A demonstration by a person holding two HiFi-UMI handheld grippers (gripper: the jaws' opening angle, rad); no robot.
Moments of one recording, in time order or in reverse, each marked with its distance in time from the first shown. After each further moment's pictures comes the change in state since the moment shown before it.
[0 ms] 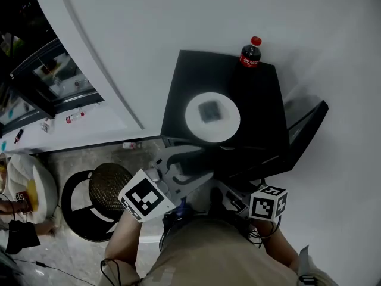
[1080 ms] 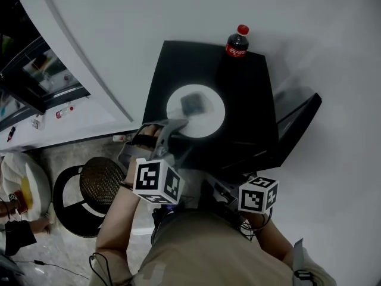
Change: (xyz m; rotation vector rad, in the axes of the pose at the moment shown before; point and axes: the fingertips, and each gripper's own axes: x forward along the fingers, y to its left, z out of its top) left arm 0.045 0.062 -0.057 0.611 0.532 0.246; right arm 0.000 -0.009 0.011 -0.027 0.022 0.026
